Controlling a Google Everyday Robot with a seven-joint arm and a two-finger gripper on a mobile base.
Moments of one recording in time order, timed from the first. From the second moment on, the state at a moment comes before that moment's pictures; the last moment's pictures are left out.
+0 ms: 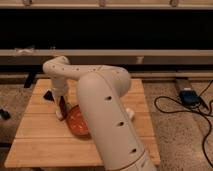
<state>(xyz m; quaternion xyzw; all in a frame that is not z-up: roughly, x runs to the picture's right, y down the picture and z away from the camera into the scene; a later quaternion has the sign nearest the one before) -0.266 0.085 0.873 -0.39 0.15 0.46 0.78</state>
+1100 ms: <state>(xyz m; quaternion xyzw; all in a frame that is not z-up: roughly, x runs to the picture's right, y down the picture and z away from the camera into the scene) -0.268 0.082 0.868 -0.37 0.15 0.46 0.80</state>
